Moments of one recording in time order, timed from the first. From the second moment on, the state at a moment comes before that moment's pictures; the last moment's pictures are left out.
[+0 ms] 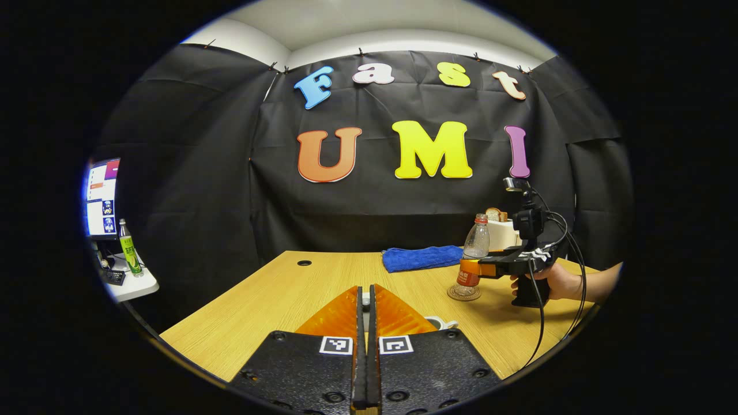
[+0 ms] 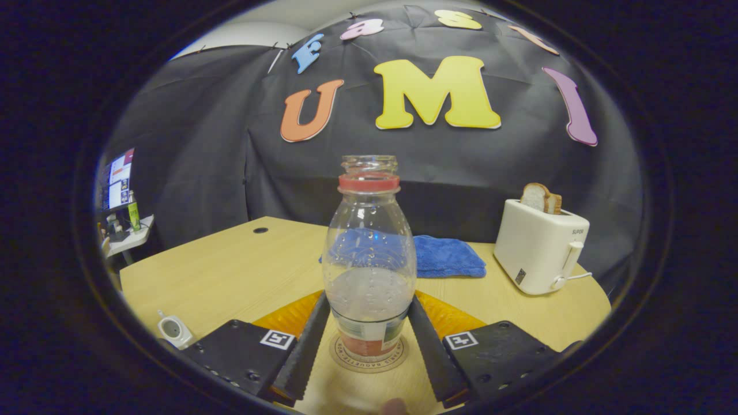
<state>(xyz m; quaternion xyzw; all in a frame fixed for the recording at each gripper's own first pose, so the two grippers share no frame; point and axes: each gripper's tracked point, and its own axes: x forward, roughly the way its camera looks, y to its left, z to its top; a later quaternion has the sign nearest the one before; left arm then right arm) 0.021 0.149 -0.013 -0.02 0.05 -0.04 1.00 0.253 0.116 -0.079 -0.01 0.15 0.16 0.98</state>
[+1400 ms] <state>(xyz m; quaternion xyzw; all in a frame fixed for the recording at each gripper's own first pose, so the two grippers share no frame) 0.073 0.051 -0.076 -0.02 0.09 -0.06 0.99 0.077 -0.065 -0.035 -0.01 0.06 0.00 1.00</state>
